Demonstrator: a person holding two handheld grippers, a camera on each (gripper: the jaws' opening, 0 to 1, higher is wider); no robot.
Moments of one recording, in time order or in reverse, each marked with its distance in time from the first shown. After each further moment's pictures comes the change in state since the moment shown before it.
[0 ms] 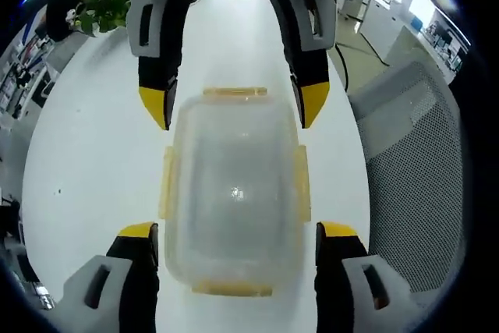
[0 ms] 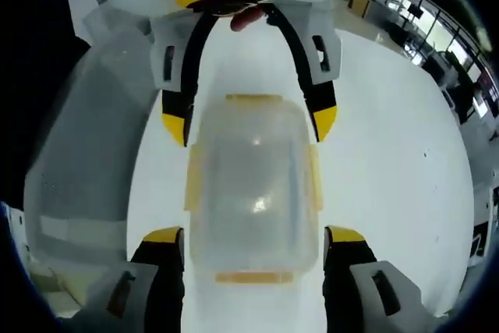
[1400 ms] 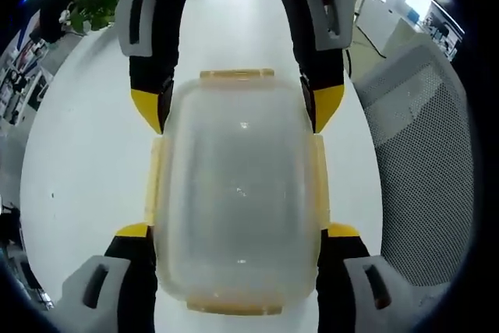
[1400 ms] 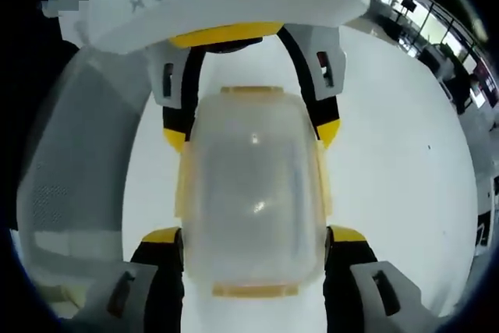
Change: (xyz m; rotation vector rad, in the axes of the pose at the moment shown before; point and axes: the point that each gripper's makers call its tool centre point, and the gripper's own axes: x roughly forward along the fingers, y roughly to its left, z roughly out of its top) left arm 0.020 0.000 -0.009 0.042 0.023 -0.005; right arm 0.018 0.003 -0.001 0.053 -0.012 -0.018
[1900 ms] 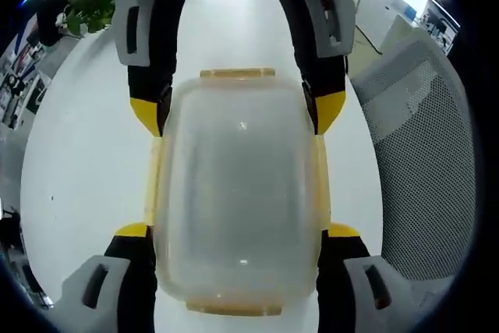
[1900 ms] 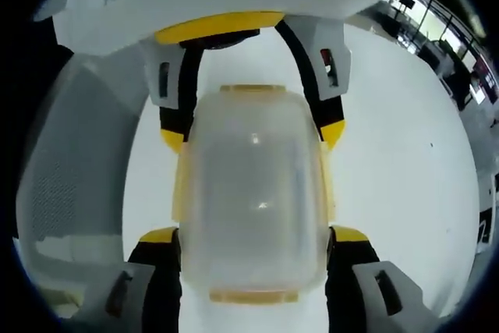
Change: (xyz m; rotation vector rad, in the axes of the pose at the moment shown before) left arm 0.000 0.000 0.000 0.013 -0.006 -0.005; right arm 0.006 0.002 0.002 0.008 0.026 0.007
